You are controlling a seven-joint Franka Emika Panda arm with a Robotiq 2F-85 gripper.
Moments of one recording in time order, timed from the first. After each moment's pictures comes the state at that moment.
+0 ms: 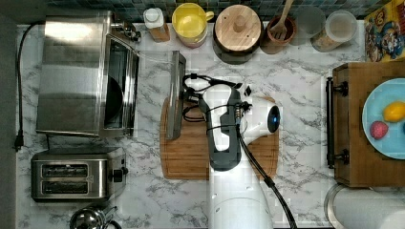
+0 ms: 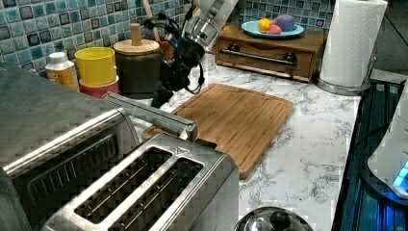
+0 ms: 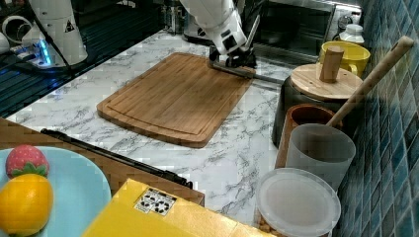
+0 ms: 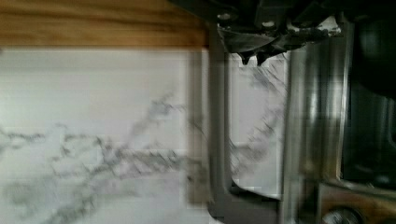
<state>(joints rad) -0.12 0.37 0.07 -2.17 1.25 0.83 -1.68</state>
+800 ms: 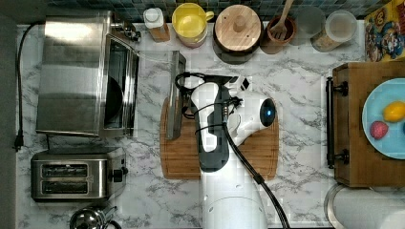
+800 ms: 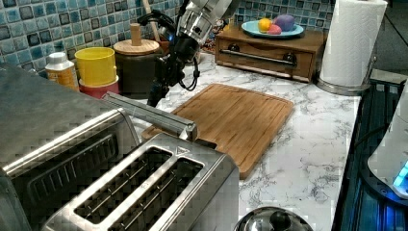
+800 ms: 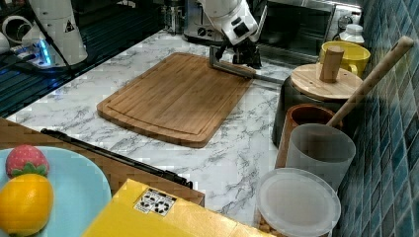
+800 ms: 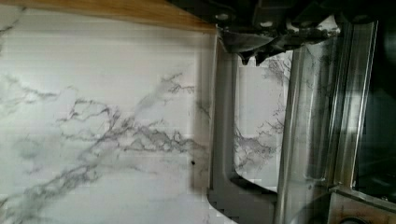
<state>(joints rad) -0.07 0.39 0.05 -2.14 1.12 0.87 -1.66</state>
